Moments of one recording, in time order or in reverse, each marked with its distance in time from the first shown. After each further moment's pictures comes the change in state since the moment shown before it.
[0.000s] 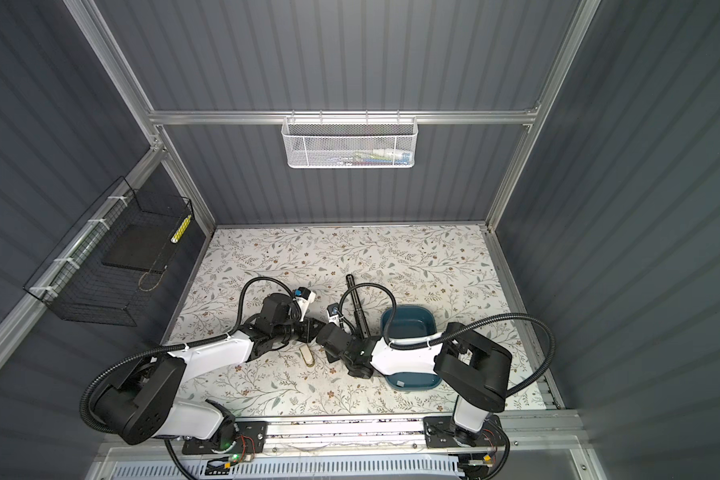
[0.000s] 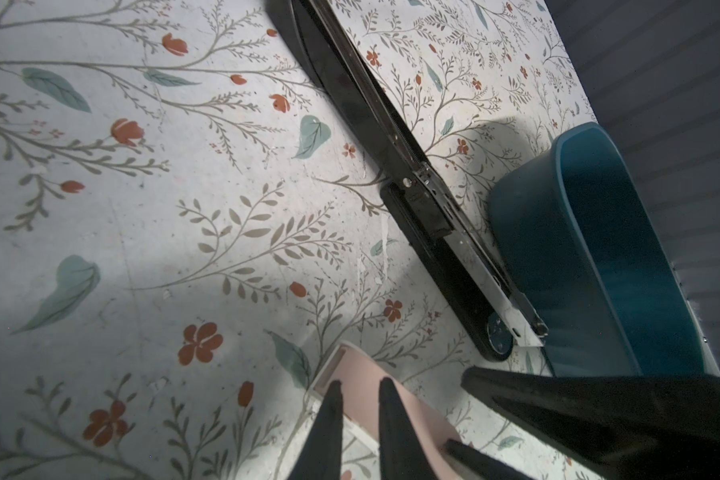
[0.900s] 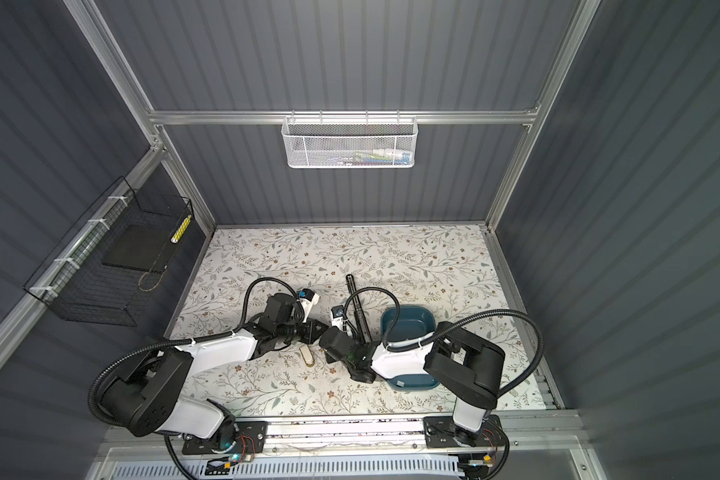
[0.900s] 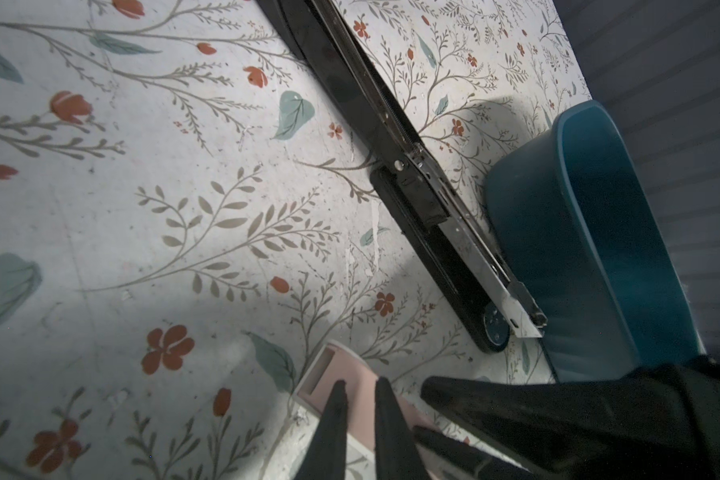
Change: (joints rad) left arm -0.013 0.043 0.016 0.000 0.031 0.007; right arm 0.000 0.039 -0.077 0.197 -0.007 0.085
